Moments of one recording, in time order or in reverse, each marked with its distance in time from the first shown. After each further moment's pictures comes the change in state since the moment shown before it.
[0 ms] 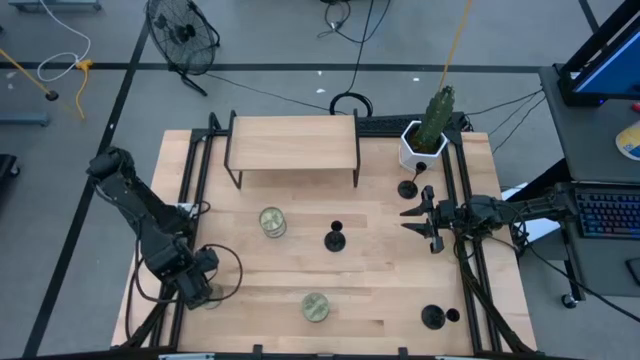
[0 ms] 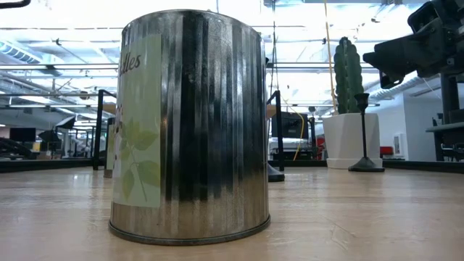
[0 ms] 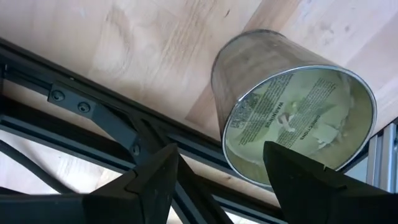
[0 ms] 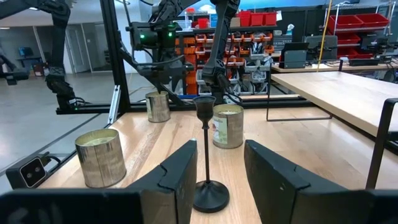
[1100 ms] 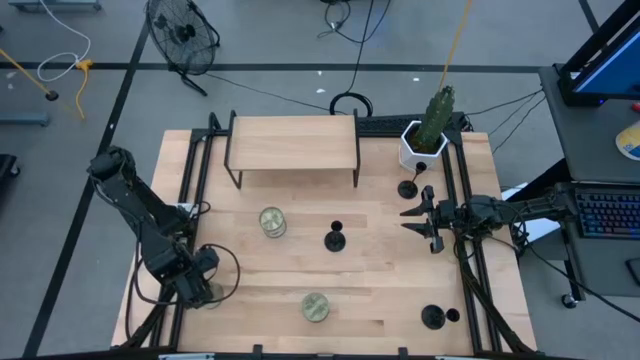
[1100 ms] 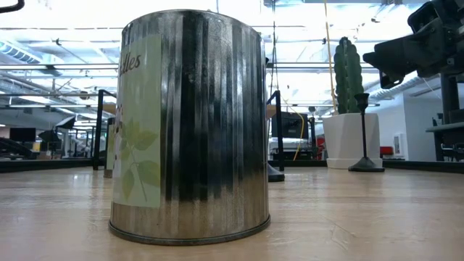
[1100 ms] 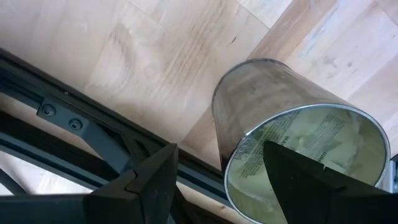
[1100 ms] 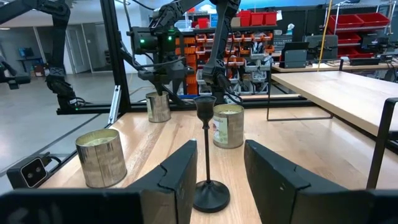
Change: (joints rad) left arm -0.032 -0.001 -0.052 0.077 -0.089 -0.100; right arm 0.000 0.000 0.000 0.000 -0.004 0.003
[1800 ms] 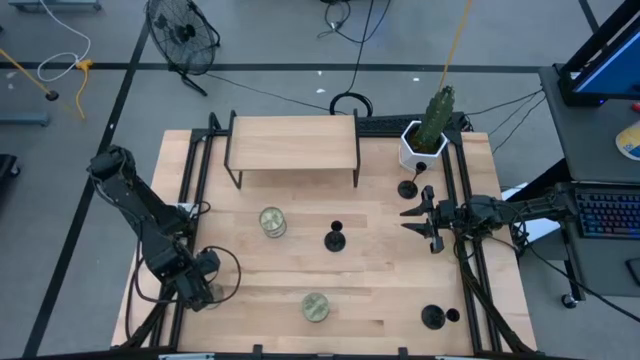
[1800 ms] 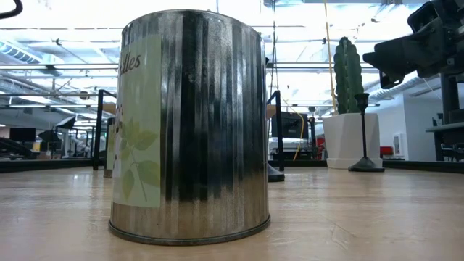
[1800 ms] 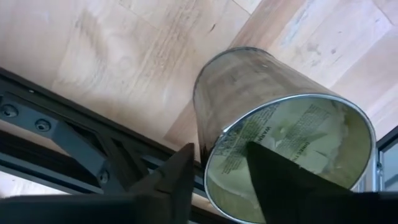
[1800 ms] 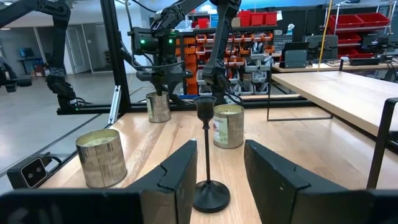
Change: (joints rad) left arm 0.000 -0.003 -0.037 0.061 0.044 0.006; right arm 0.000 0.000 0.000 0.000 0.000 0.000
